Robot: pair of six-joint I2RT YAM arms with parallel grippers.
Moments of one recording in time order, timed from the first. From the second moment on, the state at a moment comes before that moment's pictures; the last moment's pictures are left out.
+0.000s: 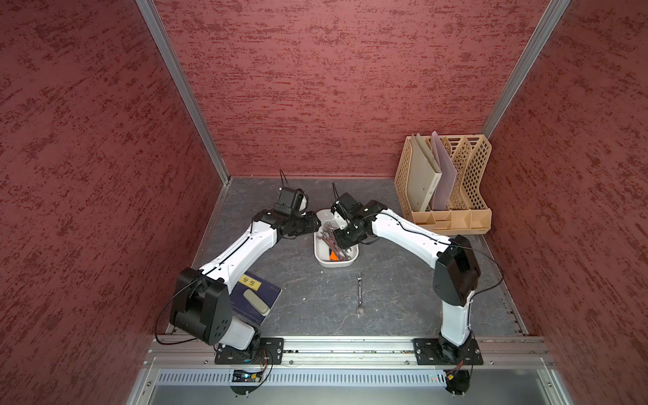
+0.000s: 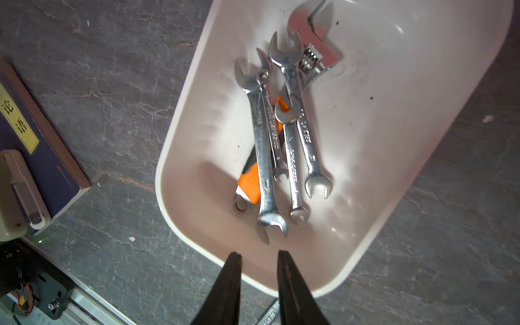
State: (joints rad) left arm -0.38 1.49 1.20 -0.58 0.21 -0.52; right arm 0.74 1.98 1.73 -0.96 -0.12 0.27
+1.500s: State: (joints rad) left arm -0.31 1.57 1.23 -0.58 0.24 -0.52; right arm 0.68 2.30 1.94 -0.96 -0.08 0.18
